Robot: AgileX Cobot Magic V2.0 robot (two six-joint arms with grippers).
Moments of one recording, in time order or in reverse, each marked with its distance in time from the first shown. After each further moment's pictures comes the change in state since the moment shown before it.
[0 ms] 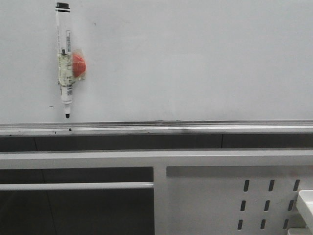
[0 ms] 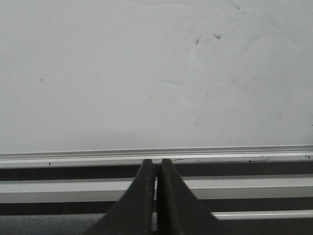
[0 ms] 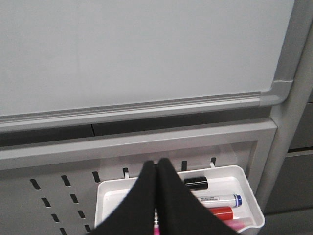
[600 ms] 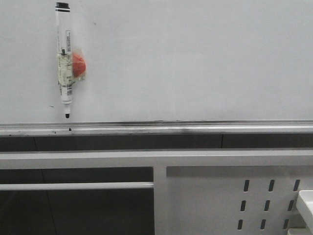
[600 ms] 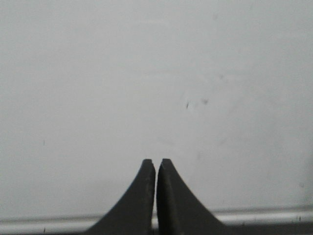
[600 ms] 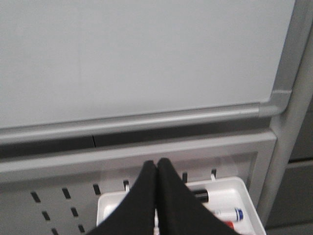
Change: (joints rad) left arm 0.000 0.000 0.000 0.002 -0.234 0.000; right arm 0.000 0.000 0.000 0.002 -0.054 0.000
